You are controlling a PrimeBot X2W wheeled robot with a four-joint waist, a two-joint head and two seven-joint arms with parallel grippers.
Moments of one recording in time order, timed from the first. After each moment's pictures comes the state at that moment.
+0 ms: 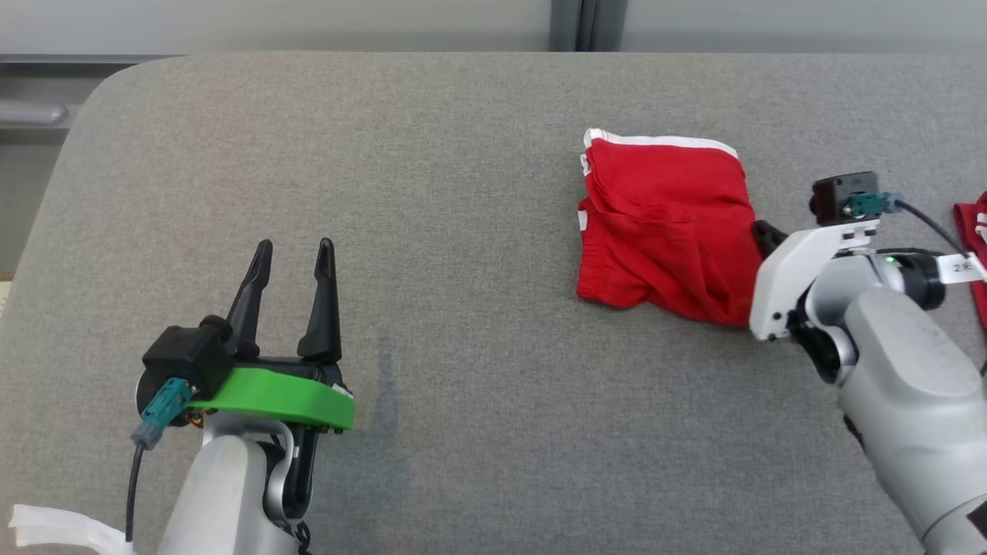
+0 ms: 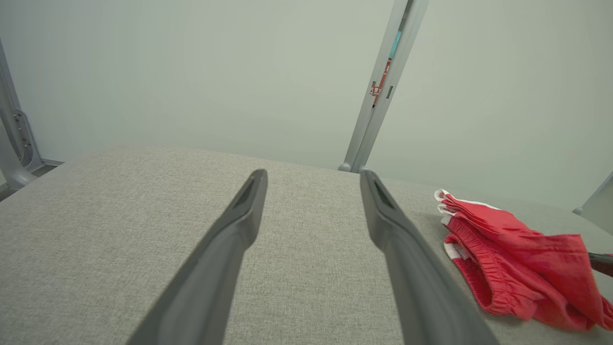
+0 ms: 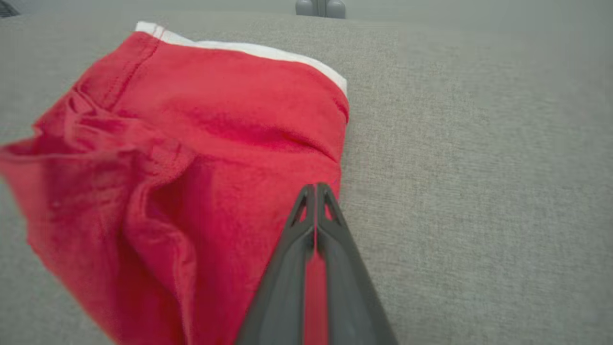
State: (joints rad) left arm -0.29 0.05 -0.14 0.29 -0.36 -0.13 -0.26; right arm -0.71 -0.30 0.36 0.84 0.48 0.13 0.12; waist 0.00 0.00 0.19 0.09
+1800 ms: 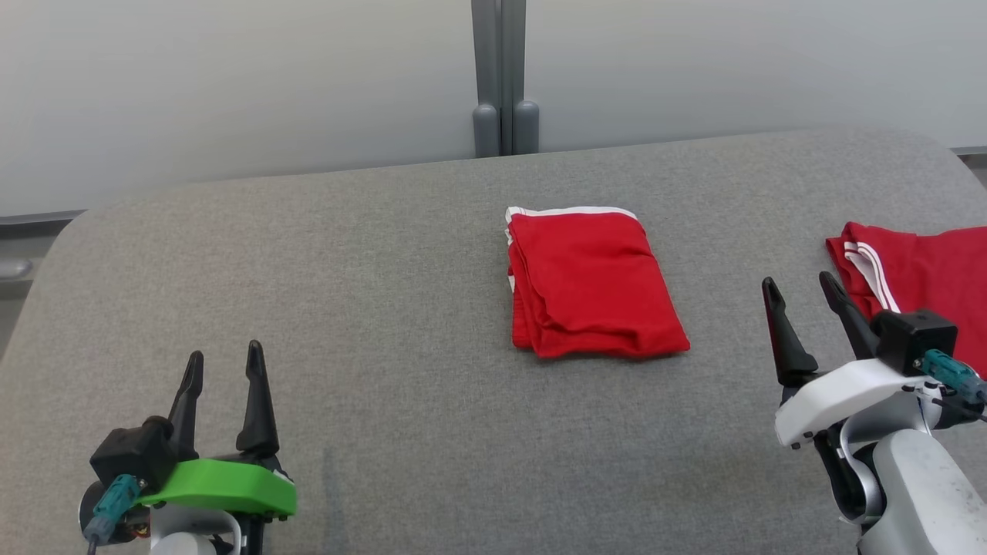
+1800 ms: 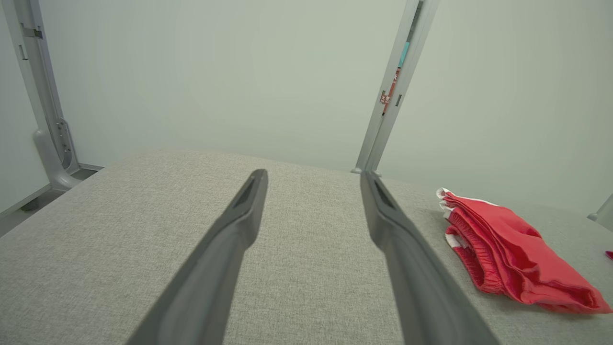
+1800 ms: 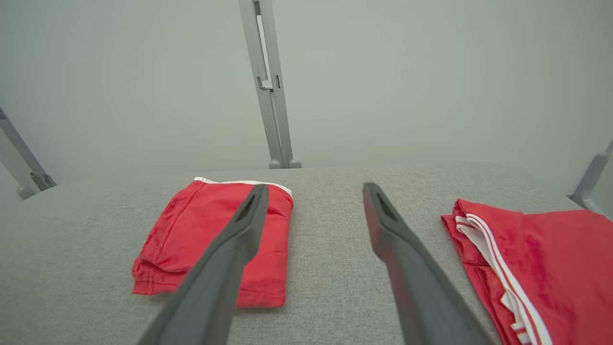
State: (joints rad) left arm -0.11 0.06 0.03 0.30 -0.31 -0.13 -0.26; right arm -0.21 -0.22 0.08 0.30 0.31 0.13 -0.14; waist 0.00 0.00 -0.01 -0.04
